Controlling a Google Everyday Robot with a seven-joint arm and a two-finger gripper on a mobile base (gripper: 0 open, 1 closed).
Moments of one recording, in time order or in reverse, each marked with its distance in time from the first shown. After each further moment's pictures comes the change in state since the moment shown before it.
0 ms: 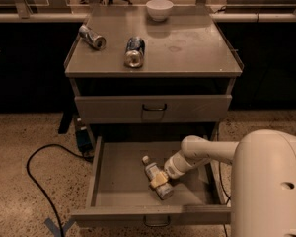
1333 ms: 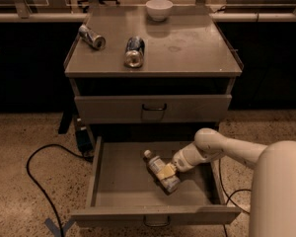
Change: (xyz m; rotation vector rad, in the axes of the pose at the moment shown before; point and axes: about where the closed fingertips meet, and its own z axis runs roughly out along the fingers) arm -0.014 -0.003 -0.041 -0.094 -0.087 0.011
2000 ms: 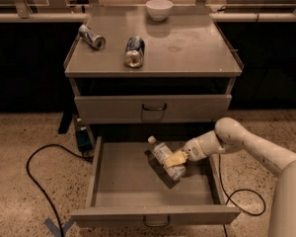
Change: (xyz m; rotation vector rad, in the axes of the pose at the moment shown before) arm -0.027 0.007 -0.069 -0.161 -0.157 -0.009
